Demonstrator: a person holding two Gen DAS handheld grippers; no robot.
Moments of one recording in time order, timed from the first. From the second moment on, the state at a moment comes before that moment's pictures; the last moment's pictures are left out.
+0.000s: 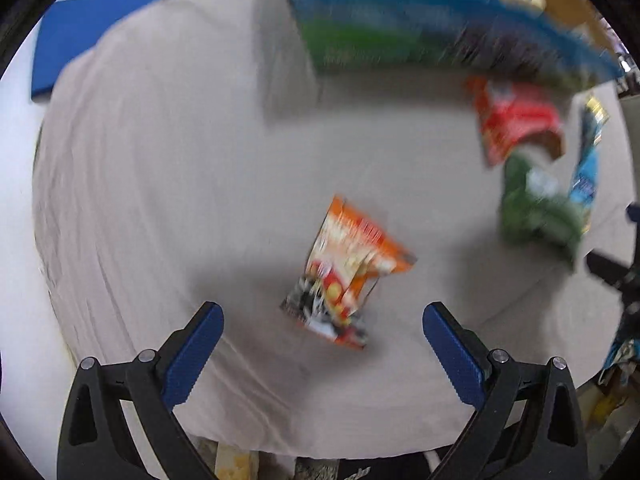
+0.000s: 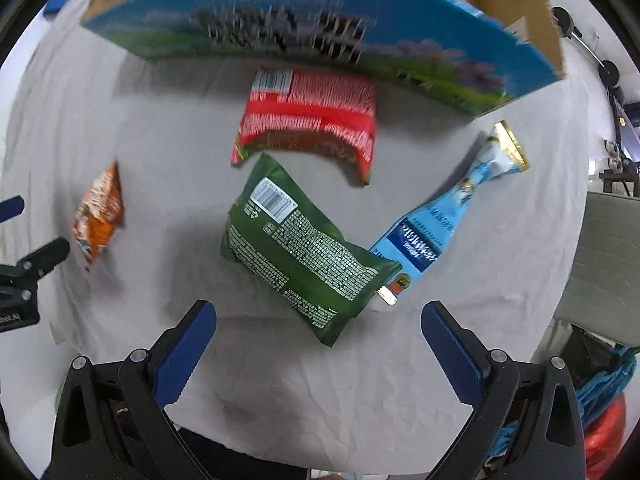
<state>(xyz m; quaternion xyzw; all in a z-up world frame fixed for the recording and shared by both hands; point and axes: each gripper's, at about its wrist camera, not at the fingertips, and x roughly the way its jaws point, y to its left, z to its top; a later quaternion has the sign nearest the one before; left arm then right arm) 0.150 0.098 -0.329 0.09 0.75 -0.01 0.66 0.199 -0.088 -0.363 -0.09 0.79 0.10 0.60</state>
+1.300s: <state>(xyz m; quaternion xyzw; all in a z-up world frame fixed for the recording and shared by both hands) 0.202 0.052 -0.398 -0.02 0.78 -0.01 0.63 0.187 -0.119 -0.414 0.01 0.84 0.05 0.53</state>
